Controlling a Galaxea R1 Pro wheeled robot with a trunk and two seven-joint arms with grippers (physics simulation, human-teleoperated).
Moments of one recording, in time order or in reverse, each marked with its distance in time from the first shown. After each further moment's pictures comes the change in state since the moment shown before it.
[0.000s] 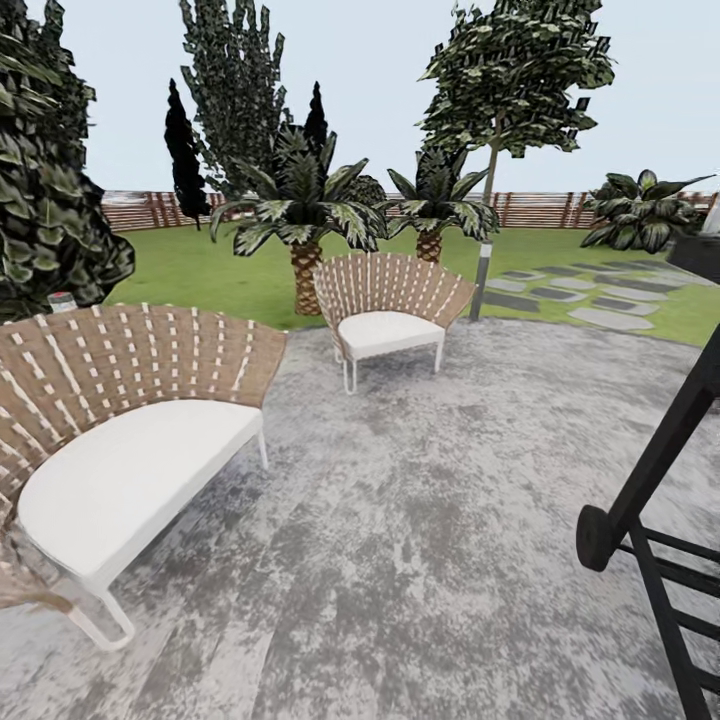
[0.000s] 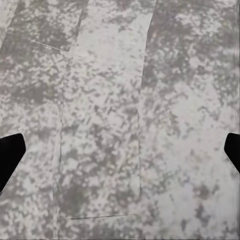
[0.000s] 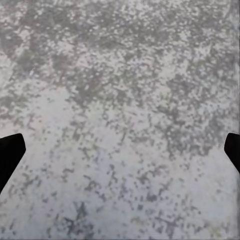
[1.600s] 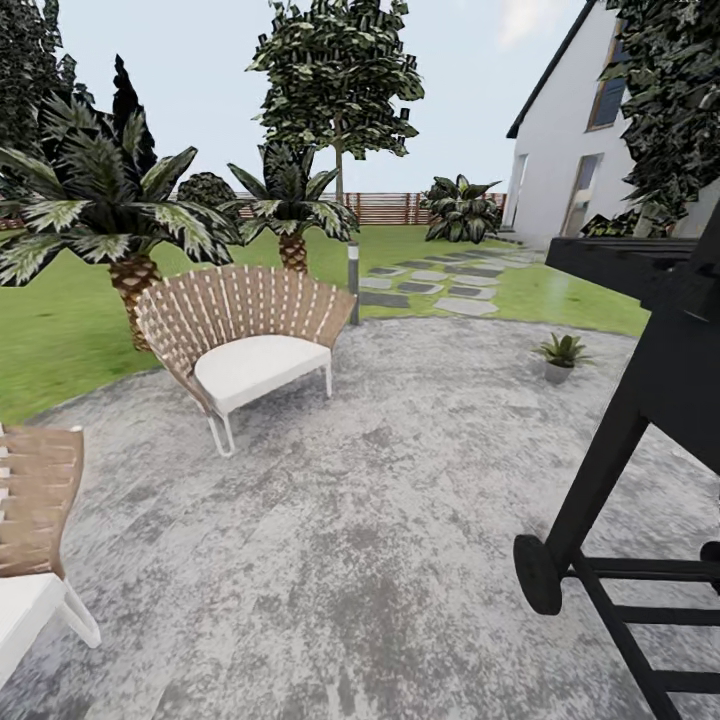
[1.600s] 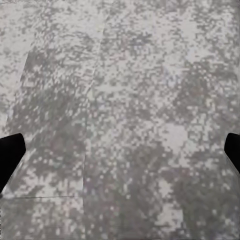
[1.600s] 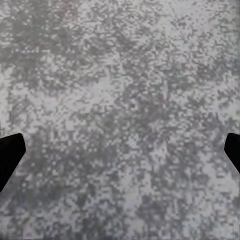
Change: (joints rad) left arm 0.000 0.001 0.000 0.000 0.000 0.001 0.000; right arm 0.000 0.000 0.000 -0.001 0.000 0.000 -0.001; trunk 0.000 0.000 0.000
